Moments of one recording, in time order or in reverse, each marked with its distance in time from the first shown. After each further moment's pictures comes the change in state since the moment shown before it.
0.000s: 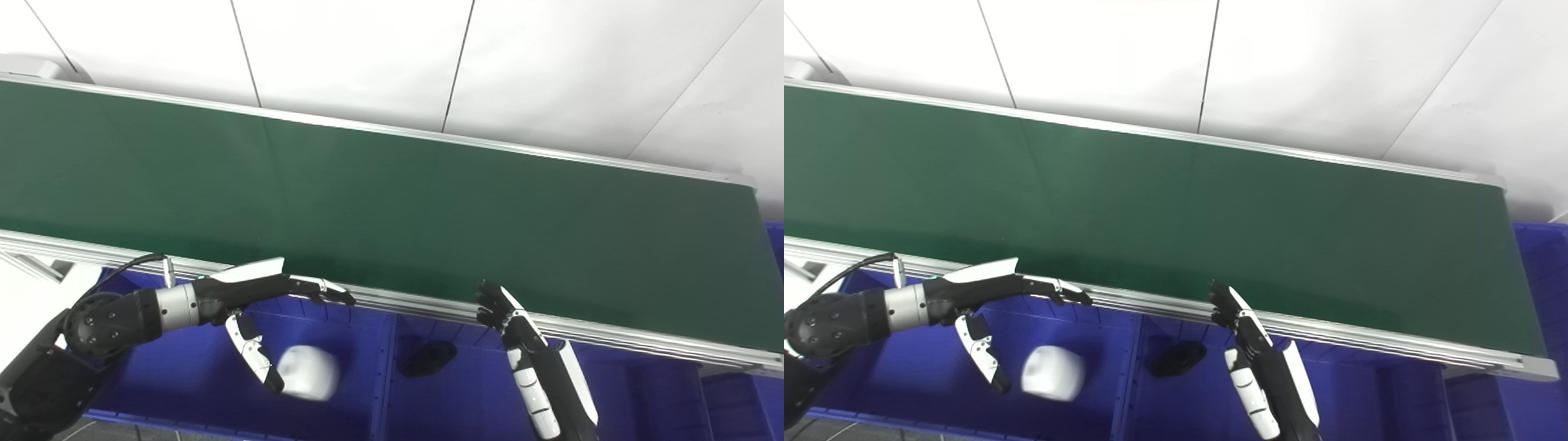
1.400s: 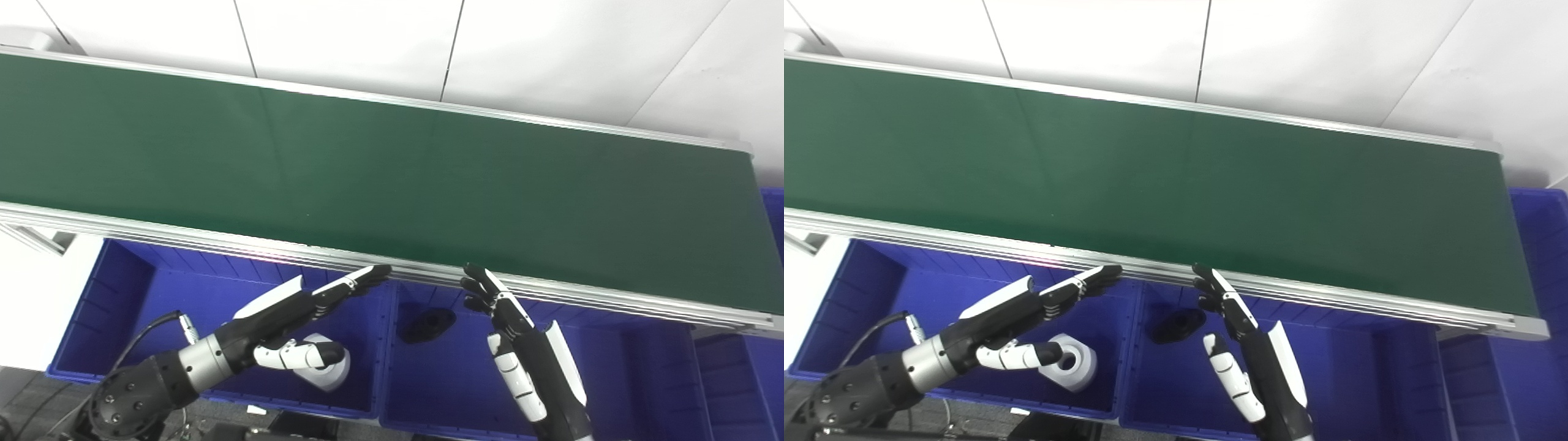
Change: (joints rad) left arm 0.265 -0.180 0.000 -0.230 -0.141 0.122 0.155; right arm 0.044 0.015 0.026 -0.050 -0.101 0.034 -0.001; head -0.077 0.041
